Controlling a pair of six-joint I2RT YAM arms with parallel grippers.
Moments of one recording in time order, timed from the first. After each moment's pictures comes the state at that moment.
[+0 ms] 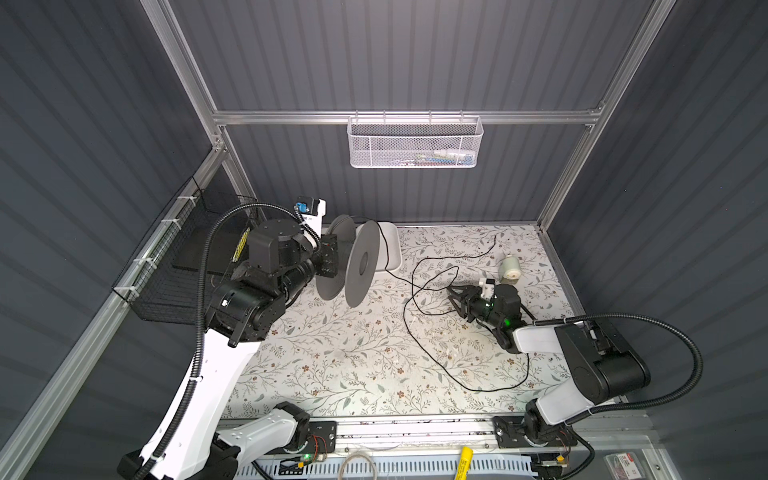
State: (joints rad) left arm -0.50 1.11 1.62 -0.85 -0.12 -0.11; right arm 0.24 1.57 0.44 0.80 -0.49 1.42
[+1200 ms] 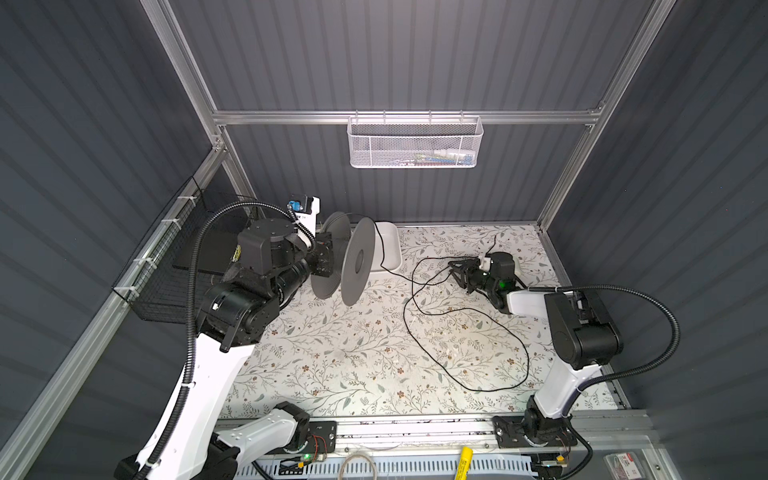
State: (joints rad) left arm -0.50 1.11 1.66 -0.89 -0.14 -0.10; right arm 0.17 1.83 0.88 0.55 -0.54 1.36
